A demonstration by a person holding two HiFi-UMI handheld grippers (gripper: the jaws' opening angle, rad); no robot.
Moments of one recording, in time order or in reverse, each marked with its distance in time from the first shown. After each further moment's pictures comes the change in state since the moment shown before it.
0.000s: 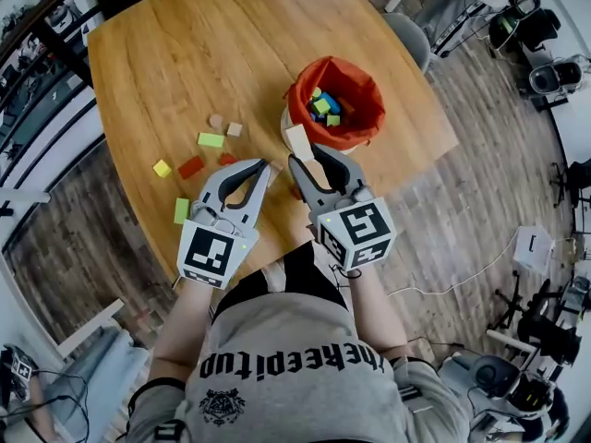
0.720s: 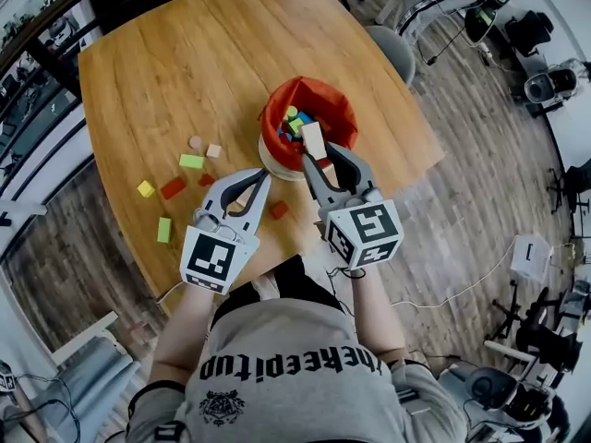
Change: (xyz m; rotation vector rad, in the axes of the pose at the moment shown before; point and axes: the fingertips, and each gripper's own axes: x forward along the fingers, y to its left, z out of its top) left arm 0.049 -0.027 0.017 0.016 -0.013 -0.010; right arm -0.024 -0.081 0.024 -0.006 -0.059 -0.087
